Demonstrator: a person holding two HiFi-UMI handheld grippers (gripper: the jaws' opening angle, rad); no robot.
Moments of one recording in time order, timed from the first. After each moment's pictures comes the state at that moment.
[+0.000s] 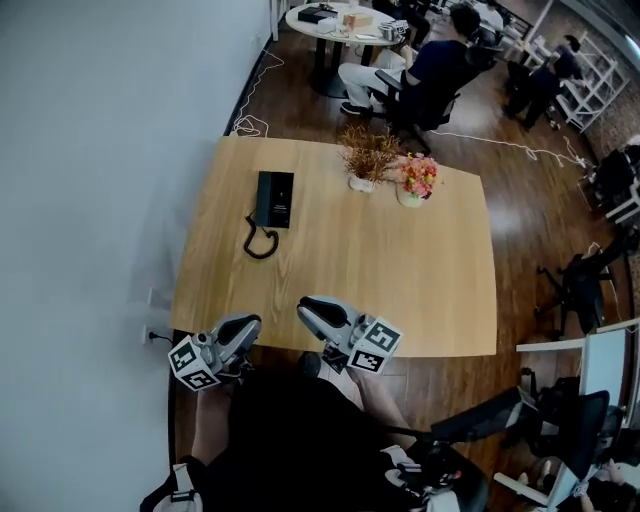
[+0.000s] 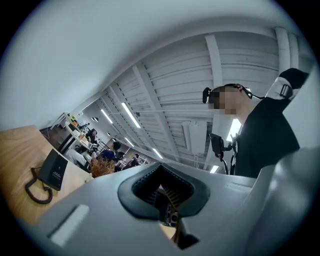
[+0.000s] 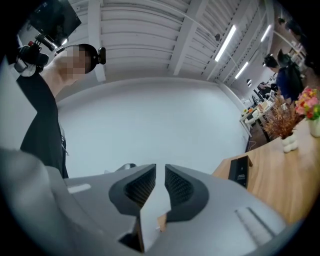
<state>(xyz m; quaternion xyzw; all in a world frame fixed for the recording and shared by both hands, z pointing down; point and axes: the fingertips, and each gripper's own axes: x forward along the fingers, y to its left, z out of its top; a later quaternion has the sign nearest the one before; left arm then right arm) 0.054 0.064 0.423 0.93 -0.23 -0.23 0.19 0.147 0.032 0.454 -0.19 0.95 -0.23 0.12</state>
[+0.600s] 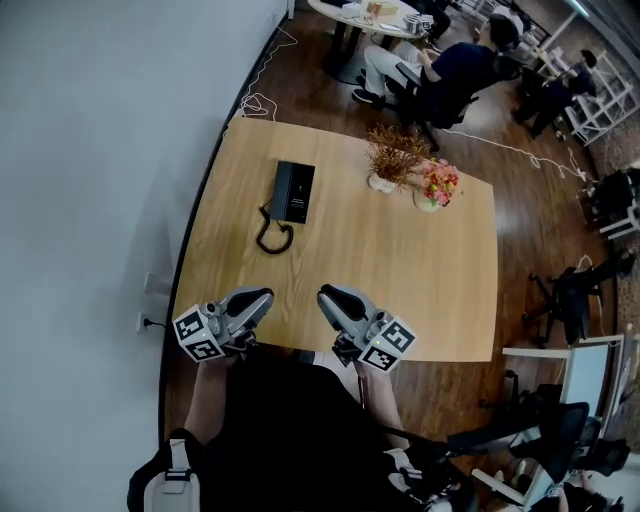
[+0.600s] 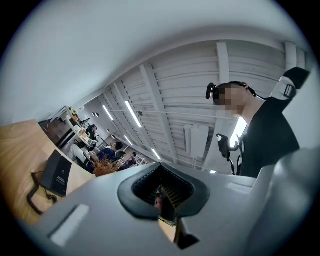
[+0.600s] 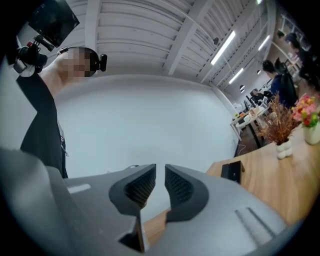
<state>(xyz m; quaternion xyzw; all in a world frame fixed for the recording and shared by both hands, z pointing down) 0.010 -0.003 0.429 0.92 -0.21 -0.24 0.23 0.119 -0.014 0.446 -0.25 0.94 -0.23 0.10</state>
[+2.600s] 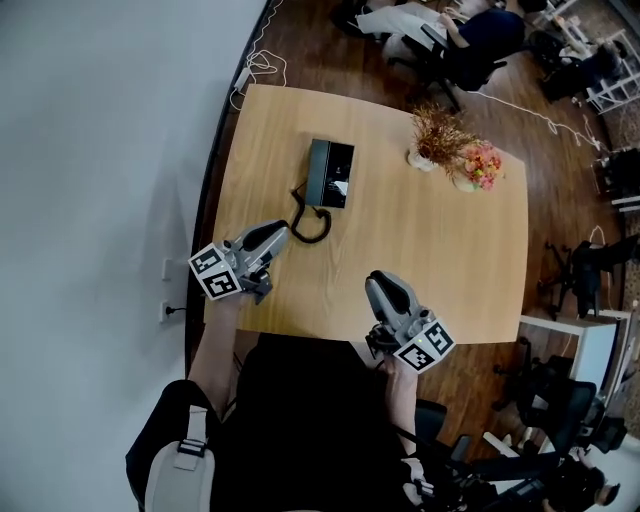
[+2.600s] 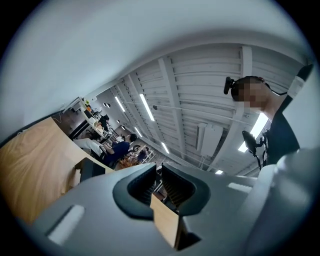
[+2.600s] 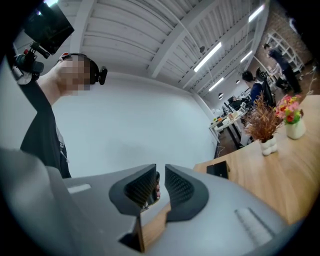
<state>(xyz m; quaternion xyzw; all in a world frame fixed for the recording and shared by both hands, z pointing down) -0.080 -0.166 0.521 0.91 -0.22 -0.19 0.30 0.092 -0.076 0.474 -0.38 0.89 -0.25 0.10</state>
